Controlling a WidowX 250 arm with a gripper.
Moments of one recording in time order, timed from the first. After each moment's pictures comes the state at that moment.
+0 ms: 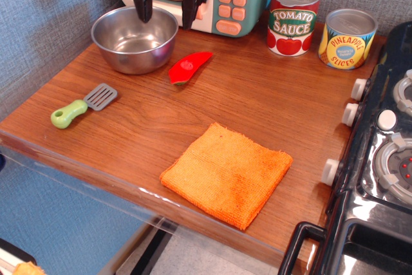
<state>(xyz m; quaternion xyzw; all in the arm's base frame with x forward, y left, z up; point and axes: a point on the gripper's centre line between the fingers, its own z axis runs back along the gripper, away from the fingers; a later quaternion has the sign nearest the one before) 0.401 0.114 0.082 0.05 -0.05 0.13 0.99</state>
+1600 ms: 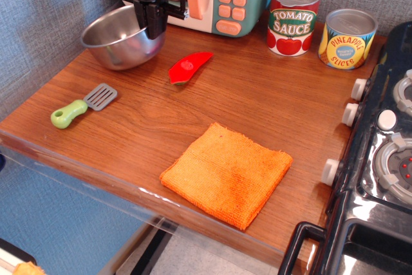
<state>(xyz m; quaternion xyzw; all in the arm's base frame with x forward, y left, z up) 0.388 0.122 0.075 0.04 -0.03 -0.02 1.00</state>
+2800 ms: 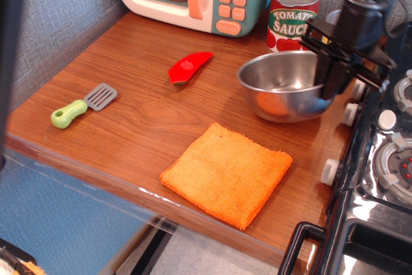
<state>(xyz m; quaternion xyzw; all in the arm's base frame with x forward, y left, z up) 0.384 -0.109 0.058 0.04 0.02 -0.19 0.98</state>
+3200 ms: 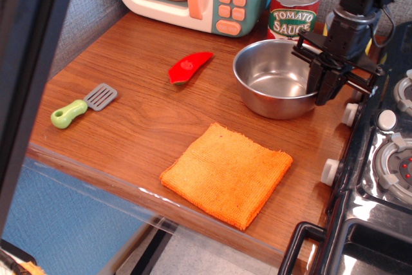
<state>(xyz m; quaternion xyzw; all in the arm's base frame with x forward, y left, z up) 0.393 -0.101 0.041 0.02 0.03 -0.15 0.99</state>
